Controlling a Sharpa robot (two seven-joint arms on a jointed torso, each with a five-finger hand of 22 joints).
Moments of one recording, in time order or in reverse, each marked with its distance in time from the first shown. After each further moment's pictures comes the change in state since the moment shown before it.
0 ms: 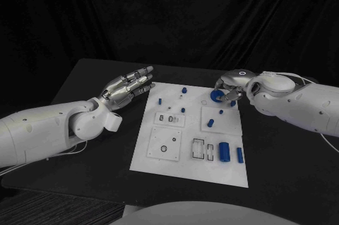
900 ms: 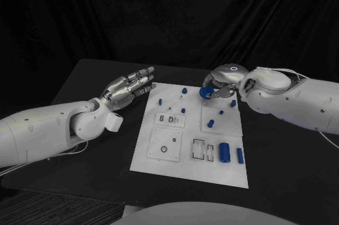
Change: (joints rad) left arm 0.000 0.005 0.000 -0.002 0.000 0.003 -0.003; left_hand 0.000 0.000 0.003 -0.003 0.000 0.000 0.000 0.000 0.000 0.000 0.000 0.000 0.000 0.004 0.004 0.004 0.001 0.000 0.004 0.004 0.000 0.000; right arm 0.047 0.007 -0.005 0.111 -0.002 -0.045 0.024; right_hand -0.009 0.003 0.003 -0.010 -0.050 -0.004 -0.003 0.026 -0.001 0.000 0.007 0.000 0.001 -0.001 0.006 -0.011 0.000 0.000 0.004 0.004 -0.004 0.001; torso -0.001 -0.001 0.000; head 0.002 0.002
